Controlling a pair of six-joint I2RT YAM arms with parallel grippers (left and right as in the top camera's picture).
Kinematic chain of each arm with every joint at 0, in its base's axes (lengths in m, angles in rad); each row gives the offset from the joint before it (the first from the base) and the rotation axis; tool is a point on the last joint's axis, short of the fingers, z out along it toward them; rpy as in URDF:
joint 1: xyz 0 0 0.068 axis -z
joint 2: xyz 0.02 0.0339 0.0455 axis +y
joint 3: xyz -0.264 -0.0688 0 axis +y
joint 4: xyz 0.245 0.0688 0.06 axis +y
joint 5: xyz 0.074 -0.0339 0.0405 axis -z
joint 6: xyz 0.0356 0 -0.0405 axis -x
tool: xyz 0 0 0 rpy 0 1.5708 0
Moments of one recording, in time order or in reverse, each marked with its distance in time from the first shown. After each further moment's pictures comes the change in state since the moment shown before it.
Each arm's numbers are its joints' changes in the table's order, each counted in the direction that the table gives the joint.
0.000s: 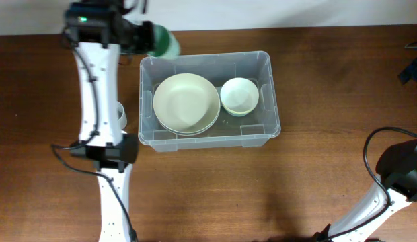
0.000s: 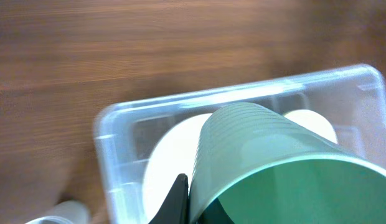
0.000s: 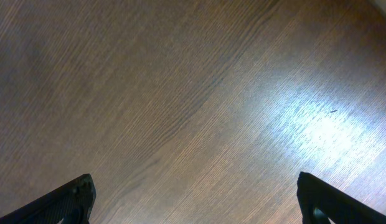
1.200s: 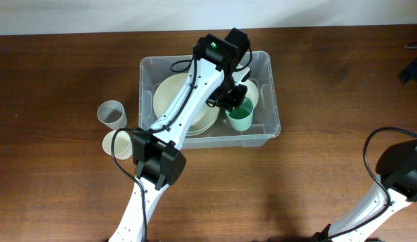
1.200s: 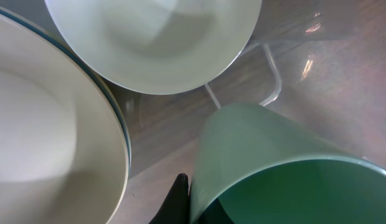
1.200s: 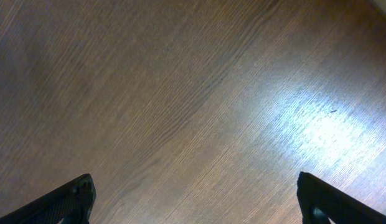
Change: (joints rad) left arm 0.435 0.002 0.510 -0.055 0.005 0.000; right arm 0.000 0.000 0.000 0.000 0.000 0.000
